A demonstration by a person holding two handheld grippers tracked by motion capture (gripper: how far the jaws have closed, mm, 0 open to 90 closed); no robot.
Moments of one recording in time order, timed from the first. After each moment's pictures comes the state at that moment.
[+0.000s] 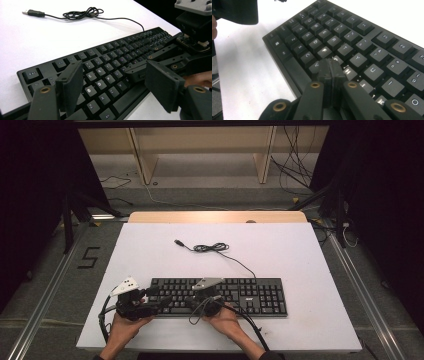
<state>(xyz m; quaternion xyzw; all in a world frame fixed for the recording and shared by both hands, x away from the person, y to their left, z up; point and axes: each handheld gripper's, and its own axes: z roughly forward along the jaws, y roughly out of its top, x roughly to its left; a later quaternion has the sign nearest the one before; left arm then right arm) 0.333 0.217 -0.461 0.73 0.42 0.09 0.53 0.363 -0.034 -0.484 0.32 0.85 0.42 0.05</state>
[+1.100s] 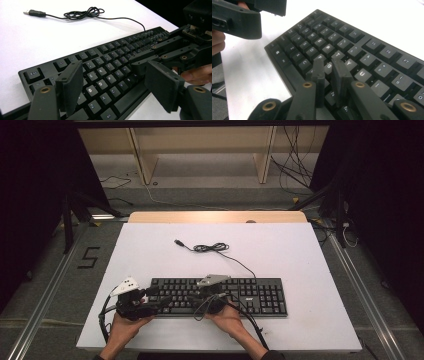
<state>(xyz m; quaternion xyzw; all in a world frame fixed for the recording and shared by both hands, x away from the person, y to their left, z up) 0.334 0.217 -0.461 0.73 0.42 0.10 0.52 0.366 -0.044 -0.476 0.34 0.83 0.44 0.04</state>
